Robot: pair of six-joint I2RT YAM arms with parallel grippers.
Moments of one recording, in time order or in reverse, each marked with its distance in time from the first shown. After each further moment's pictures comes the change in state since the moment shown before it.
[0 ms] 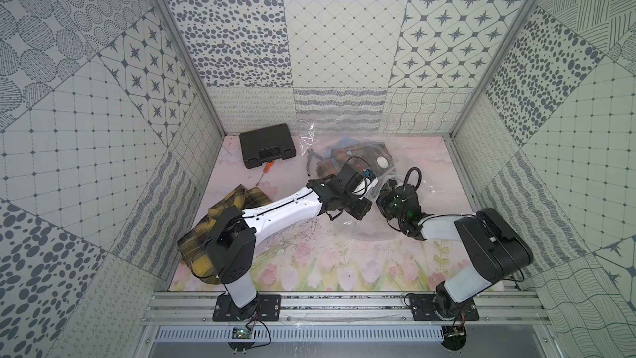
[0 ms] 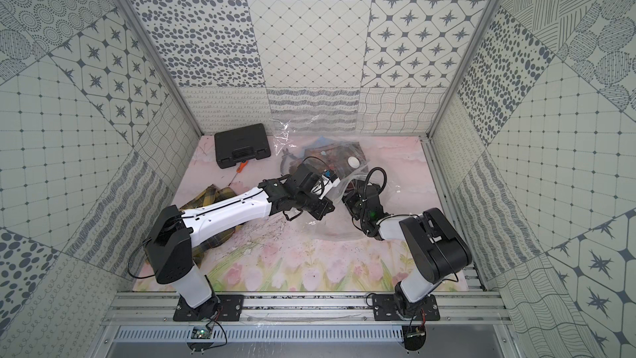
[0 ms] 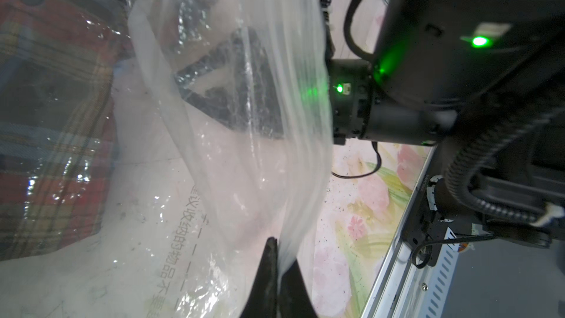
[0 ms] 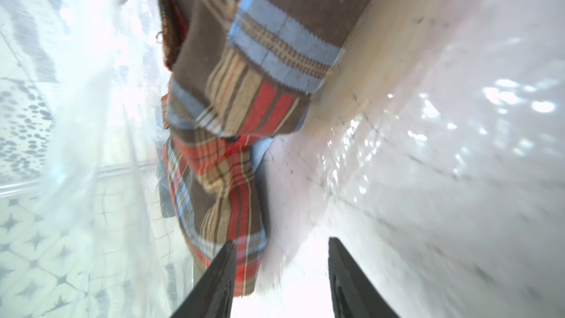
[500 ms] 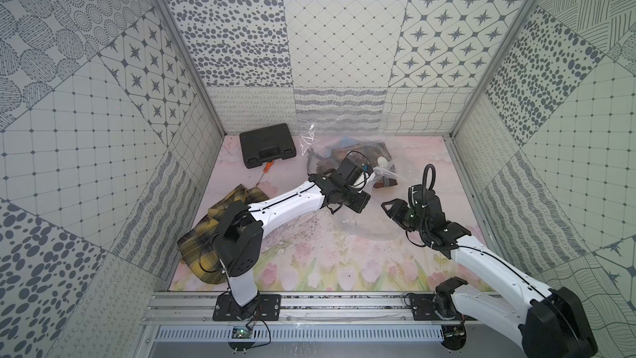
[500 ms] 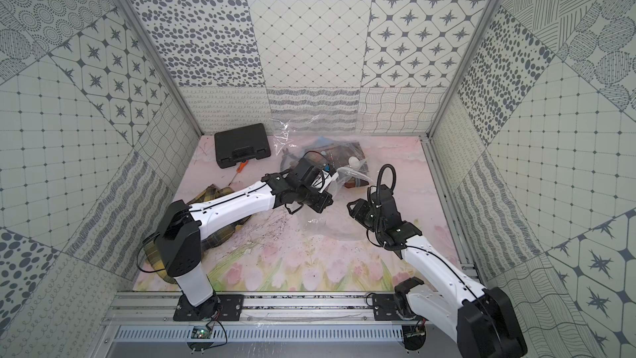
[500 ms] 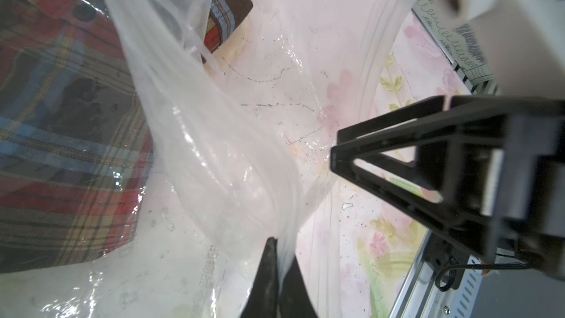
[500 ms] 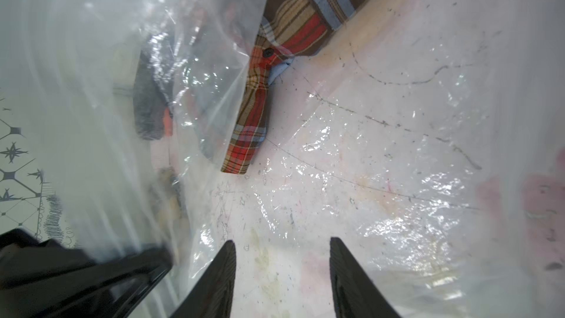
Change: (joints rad) left arm 0.037 0.065 0.051 -0.019 -0.018 0.012; right arm 0.013 -0.583 0.060 -0.737 -0.021 -0.309
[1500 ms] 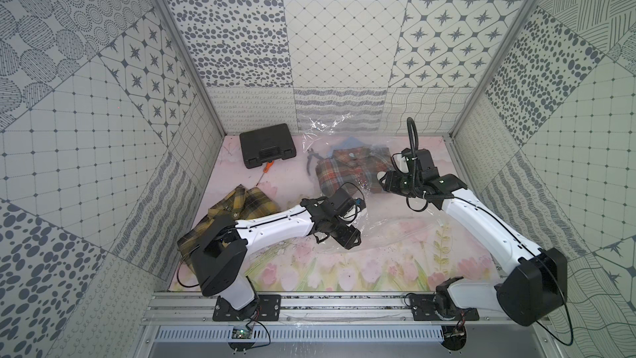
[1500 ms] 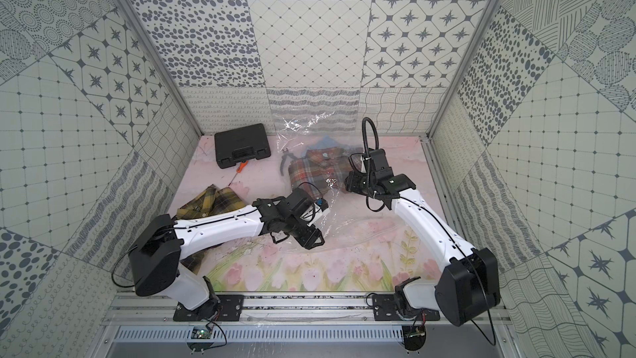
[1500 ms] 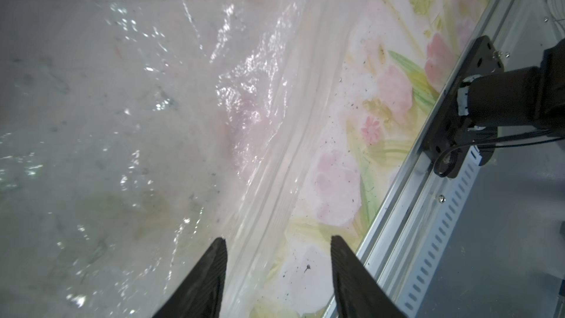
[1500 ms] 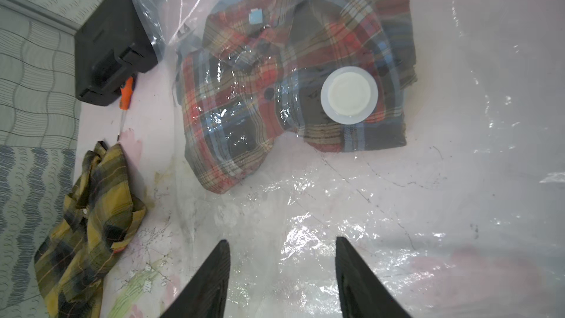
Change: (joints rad) left arm -0.075 -0.225 -0.352 -0.026 0.052 -0.003; right arm 0.001 0.404 0.581 -0.397 0.053 -0.409
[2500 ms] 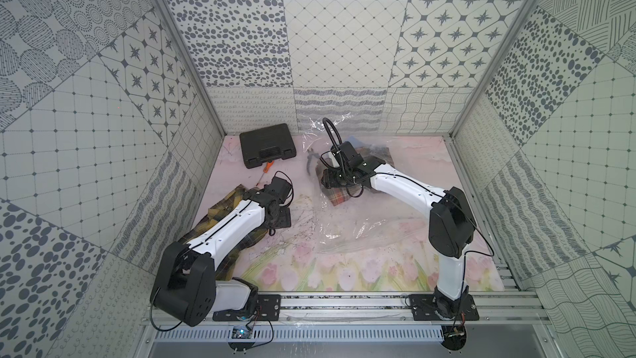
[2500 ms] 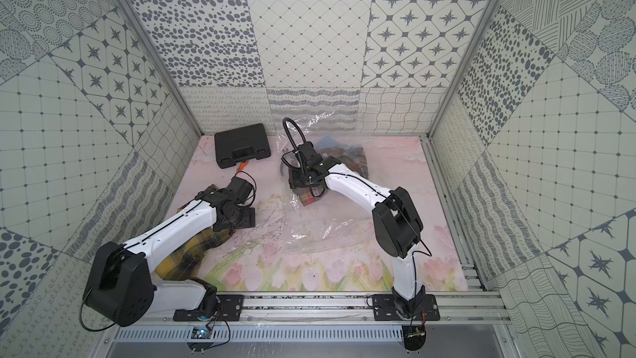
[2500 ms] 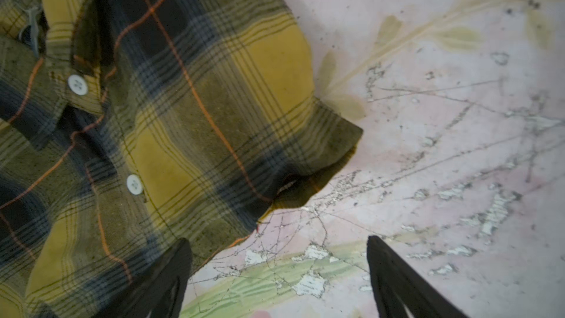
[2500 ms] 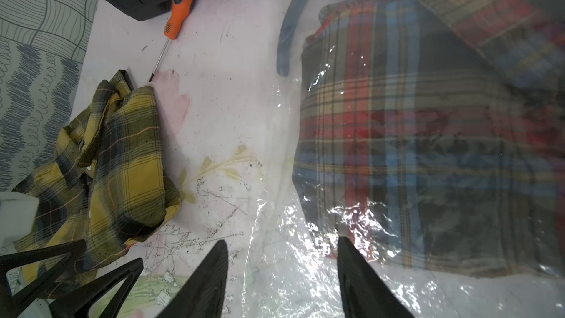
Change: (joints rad) left arm 0.552 -0.198 -0.186 -0.352 -0.576 -0.330; right arm 0.315 0.615 0.550 0.018 0.032 -0.037
